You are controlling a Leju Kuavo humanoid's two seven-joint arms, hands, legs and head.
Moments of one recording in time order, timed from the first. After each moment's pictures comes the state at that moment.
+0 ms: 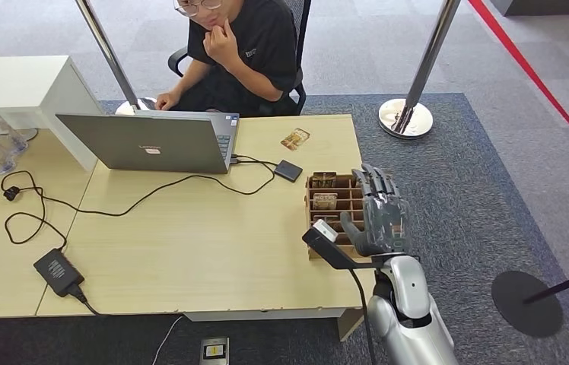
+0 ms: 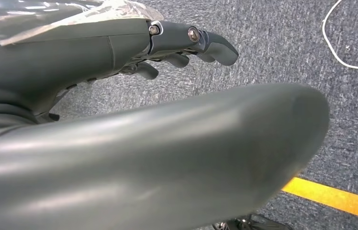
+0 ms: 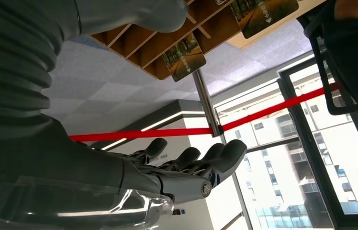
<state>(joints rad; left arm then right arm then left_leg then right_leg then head) -0.03 -0.15 1.36 -0.18 -1.11 0.31 -0.37 -0.20 0.05 0.47 -1.33 1.40 -0.56 -0.12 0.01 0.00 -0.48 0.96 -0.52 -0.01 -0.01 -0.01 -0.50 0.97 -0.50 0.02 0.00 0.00</state>
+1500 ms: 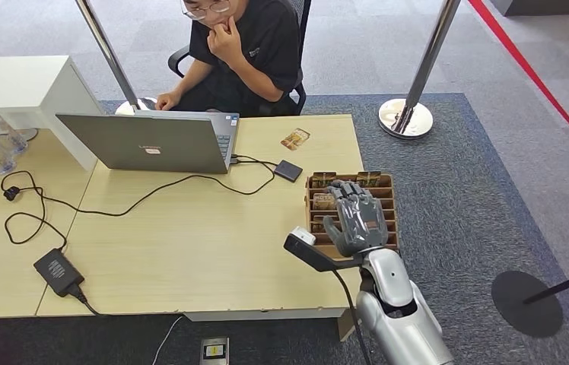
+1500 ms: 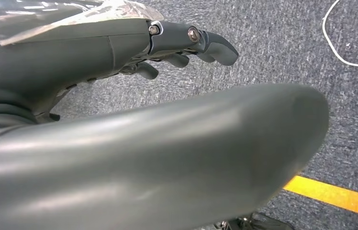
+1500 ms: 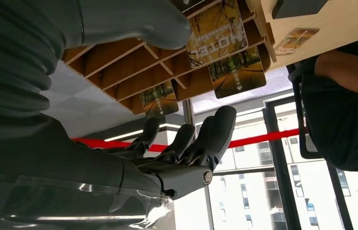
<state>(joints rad) -0.03 -0.16 1.36 -0.17 -1.11 0.32 -0.37 -0.29 0.03 0.57 -1.19 1.40 -0.48 -0.12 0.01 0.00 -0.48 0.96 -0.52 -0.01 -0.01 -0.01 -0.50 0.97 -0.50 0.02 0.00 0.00</state>
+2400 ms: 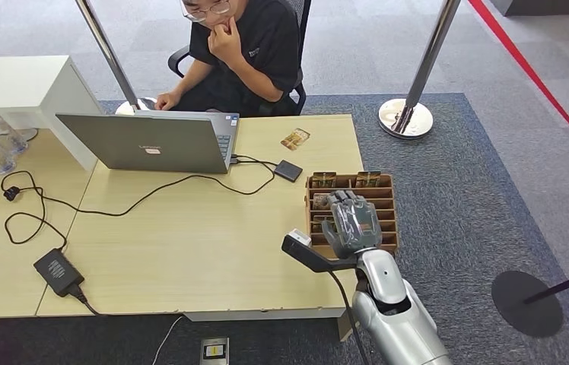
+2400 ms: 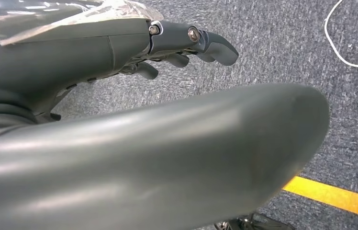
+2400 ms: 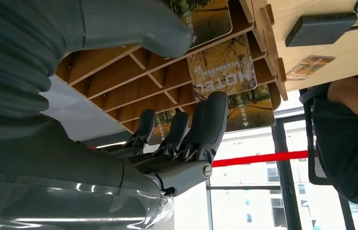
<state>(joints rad) -0.03 -0.16 1.37 -0.17 -1.11 0.33 -0.38 -0.32 0.03 0.60 -1.10 1.40 -0.47 -0.08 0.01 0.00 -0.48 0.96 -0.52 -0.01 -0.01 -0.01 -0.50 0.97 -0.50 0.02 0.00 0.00</state>
